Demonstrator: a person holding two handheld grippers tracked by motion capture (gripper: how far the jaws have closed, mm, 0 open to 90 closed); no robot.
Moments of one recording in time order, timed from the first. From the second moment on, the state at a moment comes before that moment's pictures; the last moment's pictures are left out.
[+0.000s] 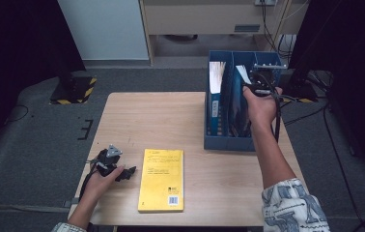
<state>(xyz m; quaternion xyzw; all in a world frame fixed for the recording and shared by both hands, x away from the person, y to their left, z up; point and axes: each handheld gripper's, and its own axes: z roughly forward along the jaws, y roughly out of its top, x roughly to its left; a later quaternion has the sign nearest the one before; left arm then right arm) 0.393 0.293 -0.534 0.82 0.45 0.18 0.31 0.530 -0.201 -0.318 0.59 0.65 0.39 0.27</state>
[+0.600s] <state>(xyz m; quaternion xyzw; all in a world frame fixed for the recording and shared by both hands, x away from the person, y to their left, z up) 0.393 0.293 -0.533 0.82 0.45 0.17 0.31 0.566 -0.195 -0.327 0.61 0.63 0.37 0.30</state>
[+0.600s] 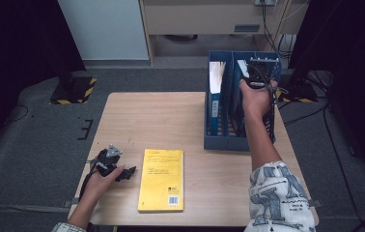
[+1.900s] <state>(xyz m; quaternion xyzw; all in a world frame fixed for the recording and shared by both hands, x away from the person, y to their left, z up) 0.394 0.293 -0.534 0.82 0.45 0.17 0.31 0.557 -0.177 -0.341 0.61 0.62 0.43 0.24</state>
